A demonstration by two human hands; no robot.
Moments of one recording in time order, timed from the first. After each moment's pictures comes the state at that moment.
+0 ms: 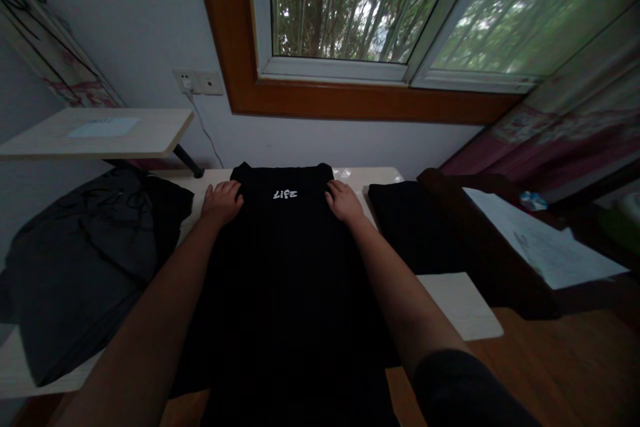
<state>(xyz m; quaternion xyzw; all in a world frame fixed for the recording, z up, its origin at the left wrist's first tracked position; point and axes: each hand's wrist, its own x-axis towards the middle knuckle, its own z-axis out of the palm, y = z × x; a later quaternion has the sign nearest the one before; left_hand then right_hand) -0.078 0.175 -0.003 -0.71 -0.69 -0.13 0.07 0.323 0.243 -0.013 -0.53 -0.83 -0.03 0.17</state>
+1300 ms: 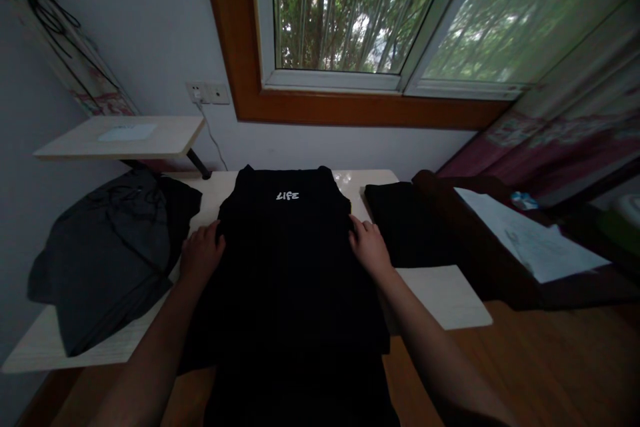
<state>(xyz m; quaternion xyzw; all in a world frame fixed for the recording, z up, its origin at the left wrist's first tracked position) -0.072 0.017 0.004 -0.63 -0.76 -0.09 0.11 0.371 0.088 0.006 -0.61 -0.77 0.00 0.17</state>
